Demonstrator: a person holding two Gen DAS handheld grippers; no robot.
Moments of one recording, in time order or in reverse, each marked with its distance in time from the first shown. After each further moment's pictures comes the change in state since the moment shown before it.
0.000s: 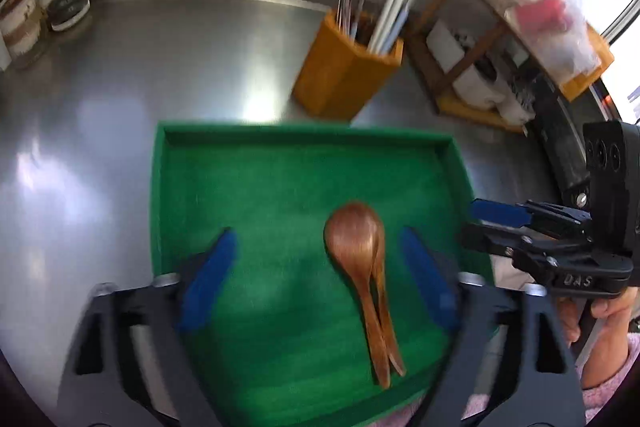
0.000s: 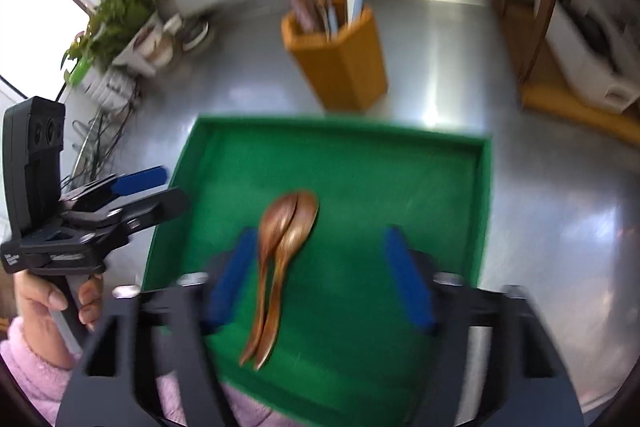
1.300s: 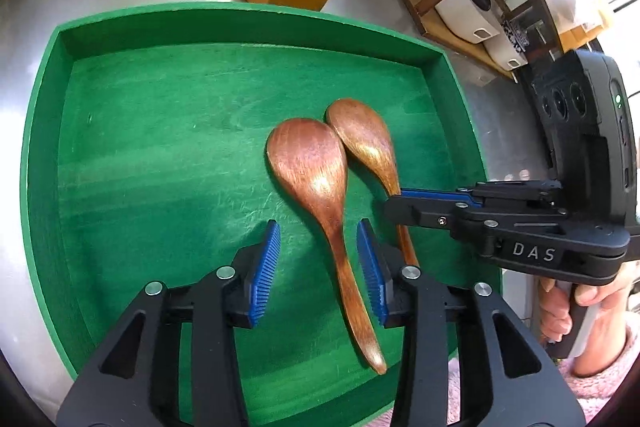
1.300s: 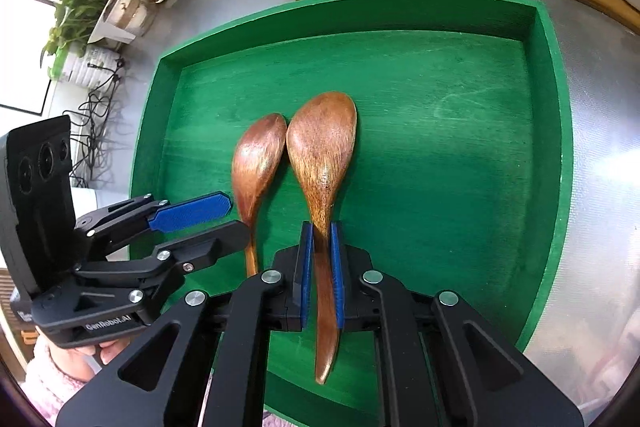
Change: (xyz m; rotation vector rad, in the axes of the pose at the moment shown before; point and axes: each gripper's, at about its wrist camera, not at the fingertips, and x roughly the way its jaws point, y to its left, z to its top) left arm 0.062 -0.023 -0.028 0.018 0.182 -0.098; right arm 0.054 -0.022 -0.021 0.121 0.193 0.054
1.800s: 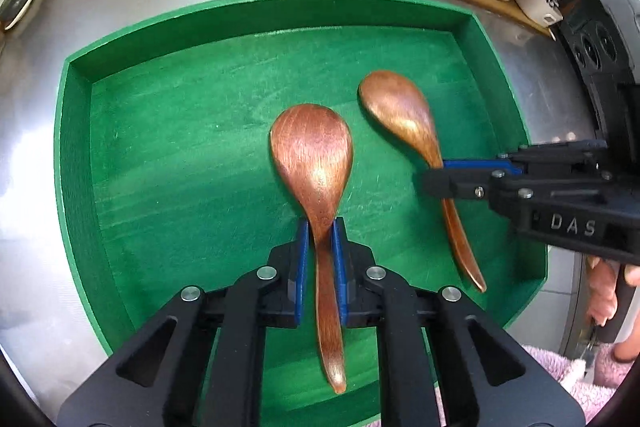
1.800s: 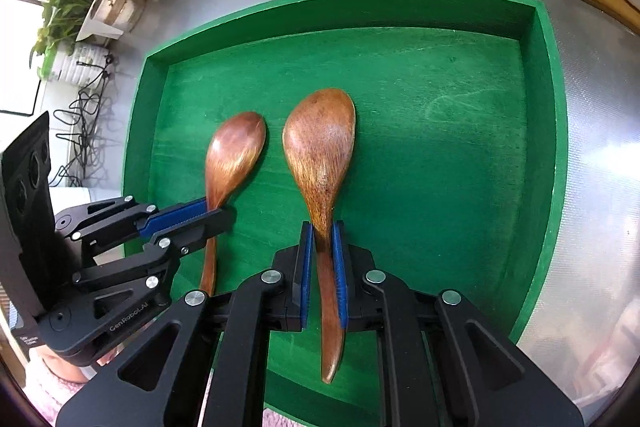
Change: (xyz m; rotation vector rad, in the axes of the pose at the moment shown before) left arm 0.002 -0.008 0.010 0.088 0.131 0.194; right arm 0.003 0.002 0.009 0.011 0.054 -0.033
